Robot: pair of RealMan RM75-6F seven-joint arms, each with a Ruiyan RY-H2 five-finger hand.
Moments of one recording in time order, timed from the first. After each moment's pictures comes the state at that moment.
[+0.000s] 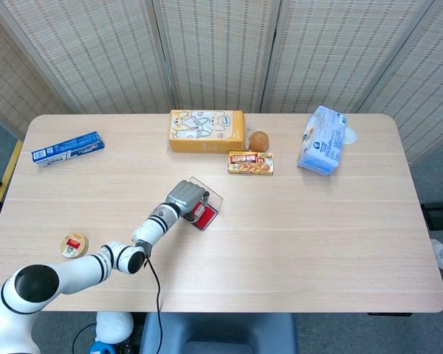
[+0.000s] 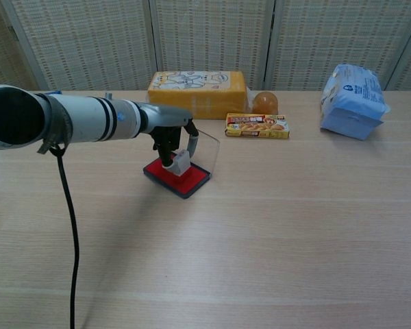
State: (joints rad) left arm -1.22 -1.73 -0.13 -1.02 0.81 0.51 0.28; right arm -0.18 -1.08 0.05 -1.23 -1.77 2.21 0.70
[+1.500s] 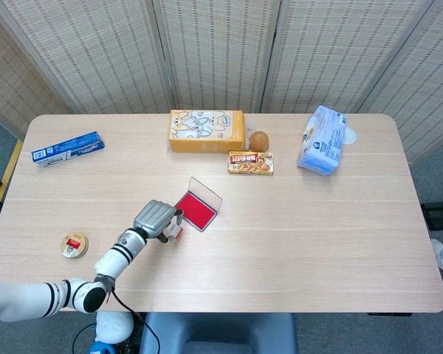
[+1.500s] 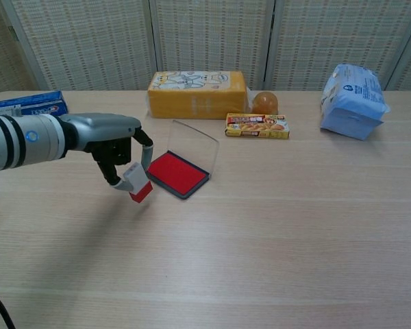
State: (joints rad) left arm -1.00 -1.49 -0.01 -1.50 0.87 0.84 0.34; right arm -0.20 -1.10 0.07 -1.26 -1.76 2.21 0.65
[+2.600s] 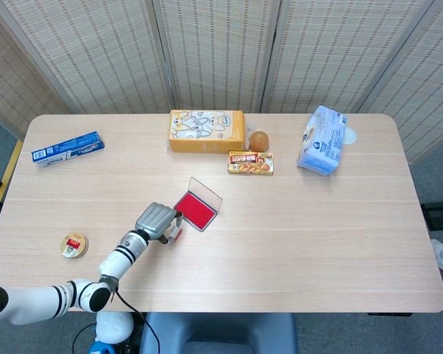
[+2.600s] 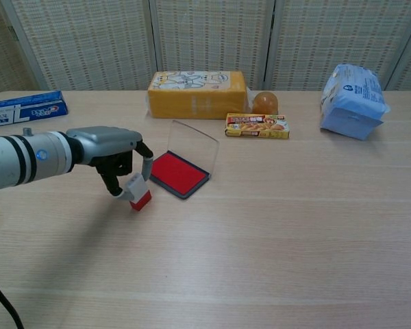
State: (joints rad) left arm -0.94 -1.58 -0.05 -1.37 0.94 0.79 0.35; right arm -0.20 -1.10 0.06 -1.25 -1.76 2.21 0.65
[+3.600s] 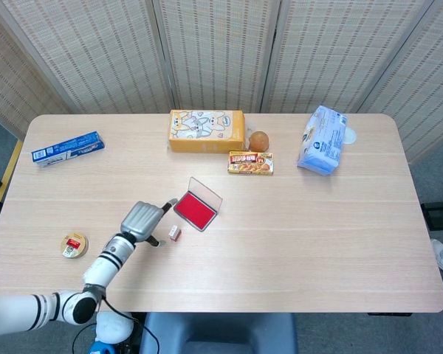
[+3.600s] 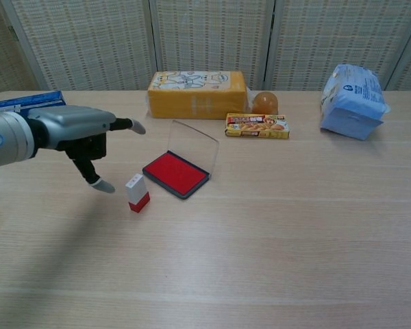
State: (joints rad) left arm -0.88 -1.41 -0.03 -1.64 0.88 0.99 0.52; right arm -0.20 -1.09 0.07 -1.25 -1.75 2.19 0.67
